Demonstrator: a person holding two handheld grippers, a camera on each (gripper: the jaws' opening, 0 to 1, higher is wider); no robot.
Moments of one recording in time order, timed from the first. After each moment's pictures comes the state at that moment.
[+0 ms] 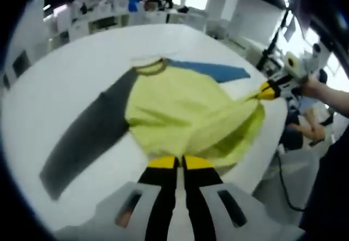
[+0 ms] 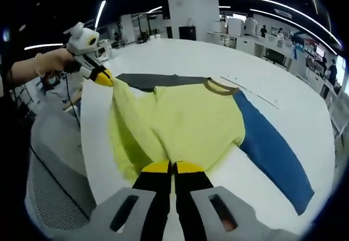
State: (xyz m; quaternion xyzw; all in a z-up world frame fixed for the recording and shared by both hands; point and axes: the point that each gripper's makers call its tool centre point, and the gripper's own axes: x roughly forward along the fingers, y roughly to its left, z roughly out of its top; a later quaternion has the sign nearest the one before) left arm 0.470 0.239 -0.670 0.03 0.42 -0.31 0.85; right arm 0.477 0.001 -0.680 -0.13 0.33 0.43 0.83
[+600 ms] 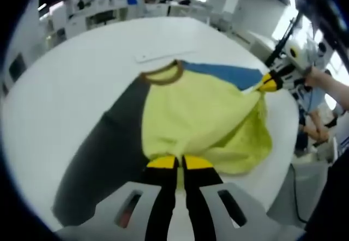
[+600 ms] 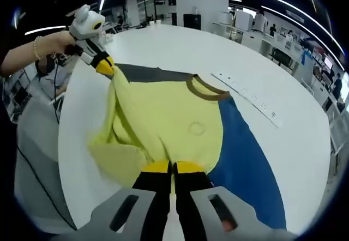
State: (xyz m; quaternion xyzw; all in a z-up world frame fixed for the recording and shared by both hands) left arm 0.564 0.237 -0.699 0.06 0.45 -0.31 0.84; right arm 0.574 -0.003 -0.703 -0.19 0.36 0.44 0.80
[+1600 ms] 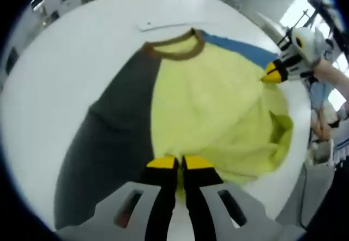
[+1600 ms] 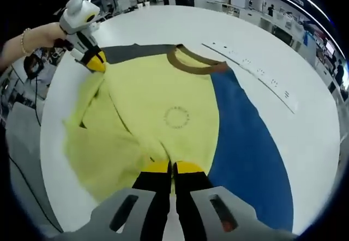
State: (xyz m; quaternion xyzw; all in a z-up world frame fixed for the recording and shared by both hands) left arm 0.605 0.243 -0.773 0.07 0.54 -0.29 0.79; right arm 0.613 0.000 -0.772 -0.19 0.43 0.42 0.78
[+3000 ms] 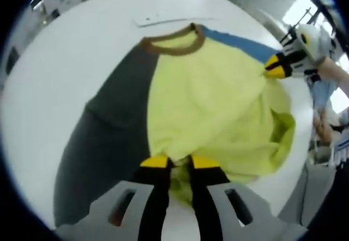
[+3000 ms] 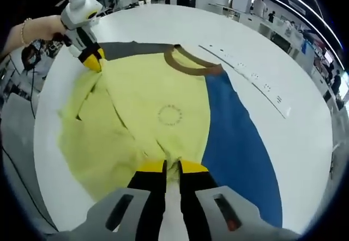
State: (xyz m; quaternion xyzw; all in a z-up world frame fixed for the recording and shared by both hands) left arm 0.597 0.238 -0.772 0.08 0.55 -0.28 0.78; right arm 0.618 -0.014 -0.765 -0.23 0.42 0.41 0.78
